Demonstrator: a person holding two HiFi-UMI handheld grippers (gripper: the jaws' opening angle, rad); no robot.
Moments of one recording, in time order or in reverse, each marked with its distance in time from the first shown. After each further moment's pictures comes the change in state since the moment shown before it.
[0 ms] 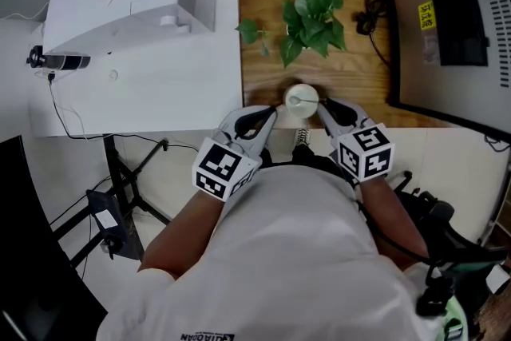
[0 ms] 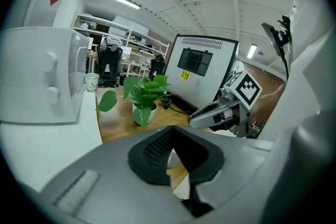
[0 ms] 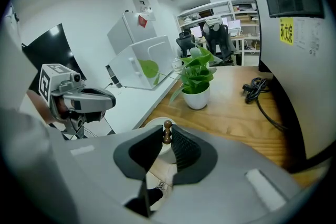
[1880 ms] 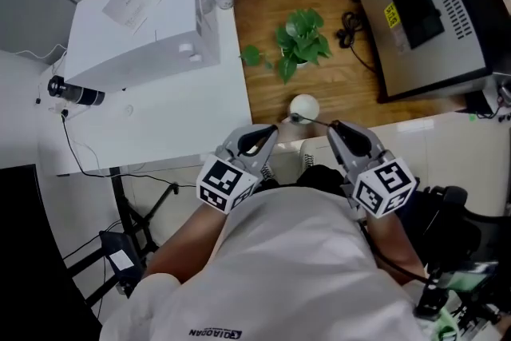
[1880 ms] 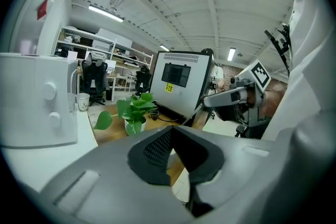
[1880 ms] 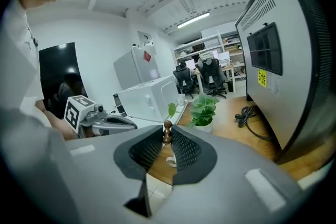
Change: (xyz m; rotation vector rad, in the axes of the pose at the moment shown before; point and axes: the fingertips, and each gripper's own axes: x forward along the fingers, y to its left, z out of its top) left arm -0.059 -0.024 0.017 0.144 -0.104 -0.127; right arm -0.105 0.086 0.046 0.013 -0.350 -0.062
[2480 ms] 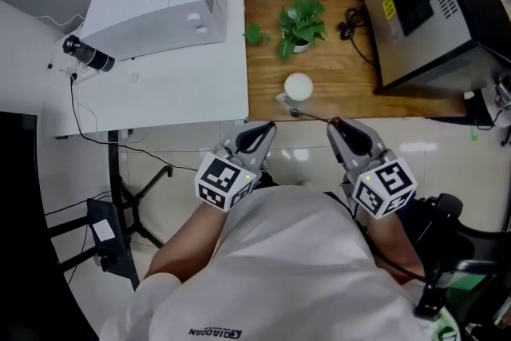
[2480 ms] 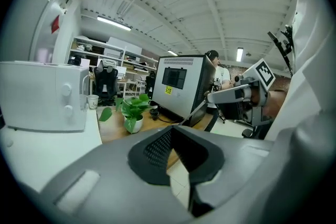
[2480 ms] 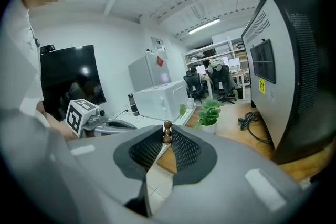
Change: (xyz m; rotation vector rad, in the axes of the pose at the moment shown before) left arm -0.023 -0.072 -0.017 -0.015 -0.058 0.132; right arm -0.068 0.023 -0.015 -0.077 -0.050 0.100
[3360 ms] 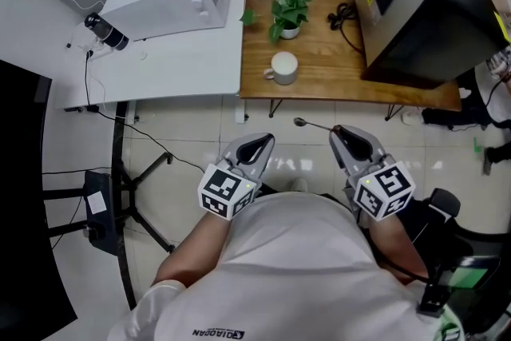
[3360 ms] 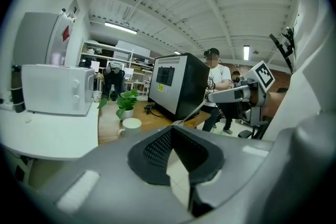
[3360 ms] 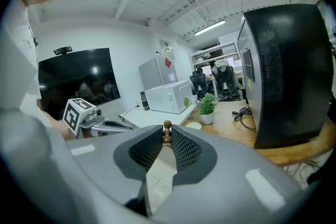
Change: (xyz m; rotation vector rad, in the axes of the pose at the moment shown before) left arm -0.036 -0.127 -0.040 -0.038 -0.010 0.115; right arm -0.119 0.015 -0.050 -0.035 0.006 0.072
